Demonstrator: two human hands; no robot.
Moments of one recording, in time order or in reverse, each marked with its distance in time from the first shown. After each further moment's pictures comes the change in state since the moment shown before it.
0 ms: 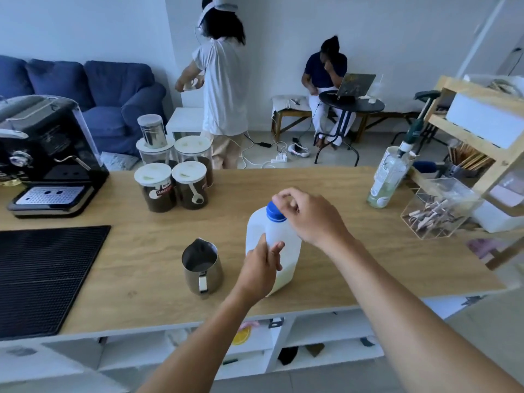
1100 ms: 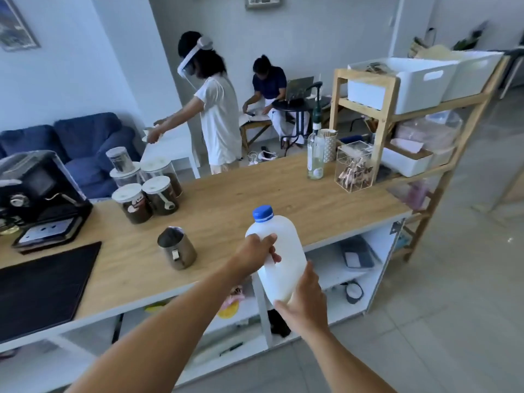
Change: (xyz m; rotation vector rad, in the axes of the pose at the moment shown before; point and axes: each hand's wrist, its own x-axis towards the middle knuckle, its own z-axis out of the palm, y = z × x) left_hand -0.123 0.109 0.067 -0.178 -0.308 -0.303; right_hand -0.301 0.078 0.053 0.180 0.136 0.519
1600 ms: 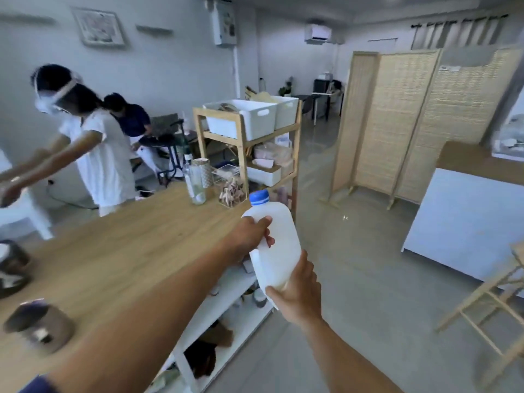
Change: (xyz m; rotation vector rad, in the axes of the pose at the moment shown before) left_hand -0.062 0.102 0.158 0.134 -0.444 0.326; right_hand -0.090 0.052 -0.142 -0.043 0.484 0.330
